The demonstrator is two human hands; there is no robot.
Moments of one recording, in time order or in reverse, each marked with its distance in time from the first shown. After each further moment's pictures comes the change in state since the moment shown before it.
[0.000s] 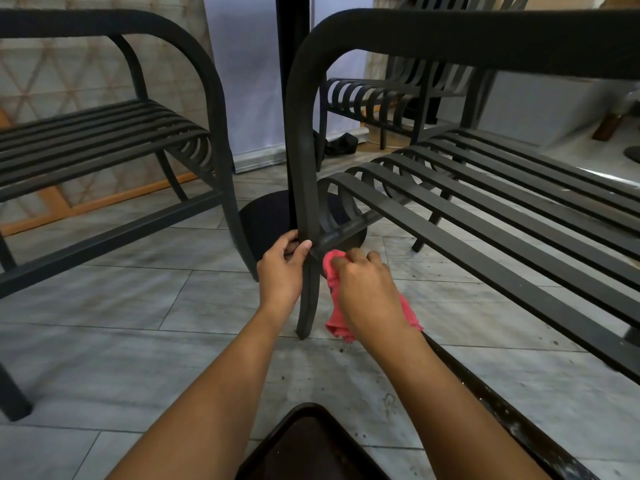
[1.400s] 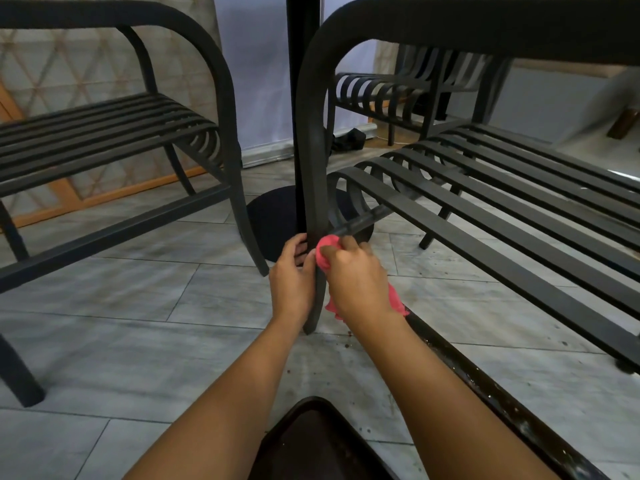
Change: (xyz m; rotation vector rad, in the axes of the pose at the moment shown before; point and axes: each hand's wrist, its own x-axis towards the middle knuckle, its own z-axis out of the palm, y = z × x) left_hand -0.023 -0.003 0.003 -0.017 0.031 0.042; right_hand 0.013 -0.017 0.005 0.004 0.010 0.006
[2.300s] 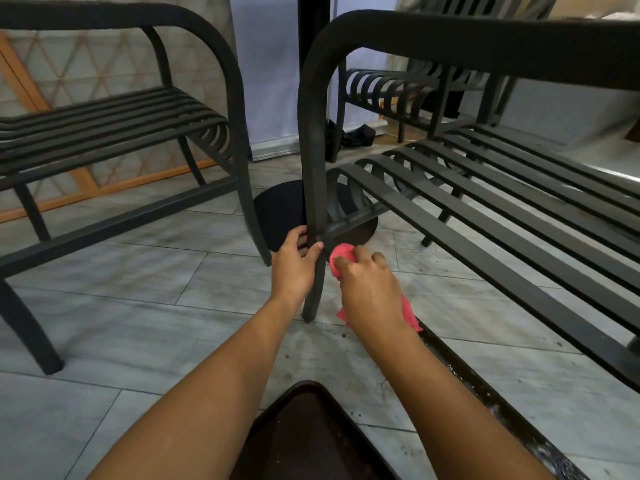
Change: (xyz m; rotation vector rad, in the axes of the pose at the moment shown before) left_hand 0.002 0.010 -0.001 0.099 -0.057 -0.086; right_hand -0.035 0.016 -0.015 -0.033 -0.066 -0.014
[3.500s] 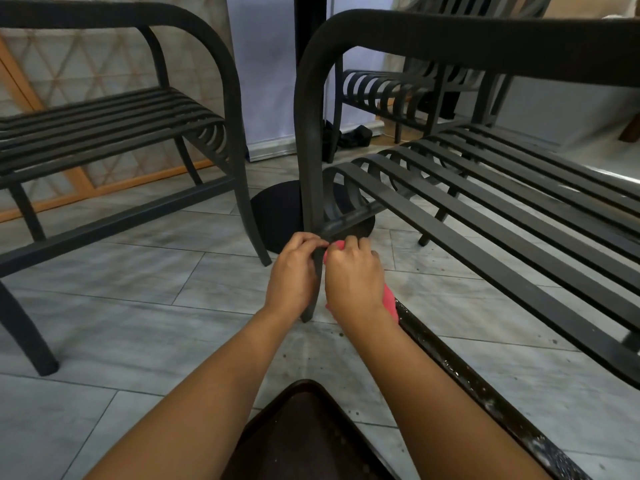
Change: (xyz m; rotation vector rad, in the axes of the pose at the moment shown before) left_hand -0.023 0.007 -0.009 0.308 -0.018 0.430; right_hand 0.017 -0.014 0.011 -0.025 0.115 0.042
